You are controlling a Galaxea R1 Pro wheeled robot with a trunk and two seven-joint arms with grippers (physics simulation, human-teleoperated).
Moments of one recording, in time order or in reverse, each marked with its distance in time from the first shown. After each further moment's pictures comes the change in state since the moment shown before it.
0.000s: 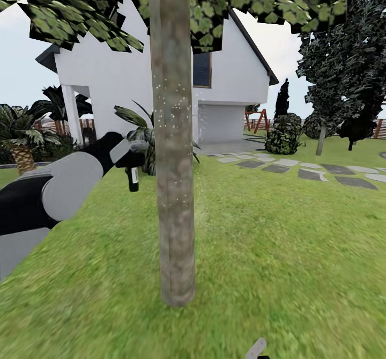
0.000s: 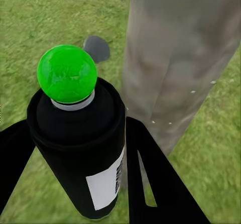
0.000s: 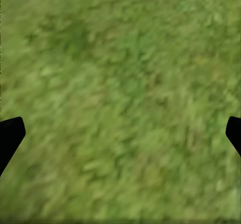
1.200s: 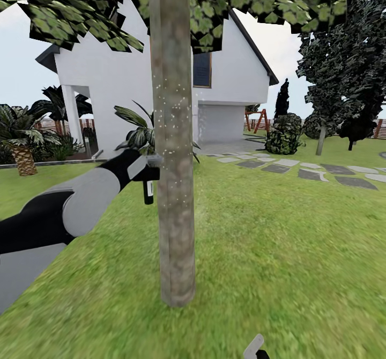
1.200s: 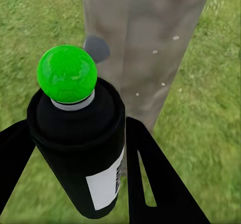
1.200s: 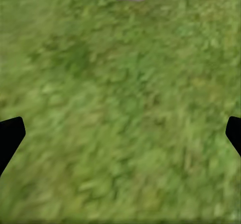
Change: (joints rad) left arm 0.090 -0.082 0.002 0.003 0.004 -0.045 -0.014; right arm 0.001 -0.001 0.014 0.000 0.009 -0.087 0.000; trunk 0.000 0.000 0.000
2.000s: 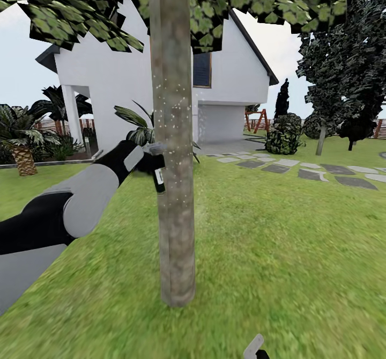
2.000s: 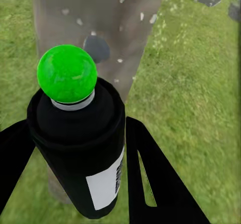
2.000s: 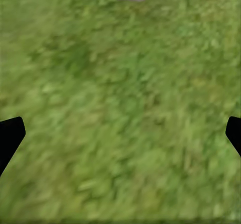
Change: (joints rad) left arm 0.003 -0.002 -0.008 -0.120 0.123 0.007 -0.106; right arm 0.000 0.000 0.000 0.000 0.005 0.000 0.000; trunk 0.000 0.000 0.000
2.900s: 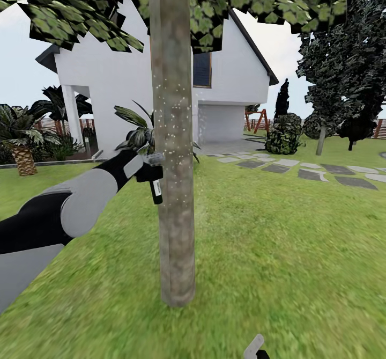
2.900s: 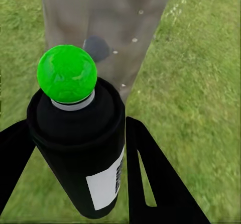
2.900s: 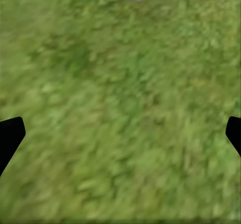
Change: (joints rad) left arm 0.003 0.018 0.001 0.112 -0.009 -0.009 0.005; right arm 0.000 -0.001 0.001 0.000 0.000 0.000 0.000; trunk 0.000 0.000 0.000
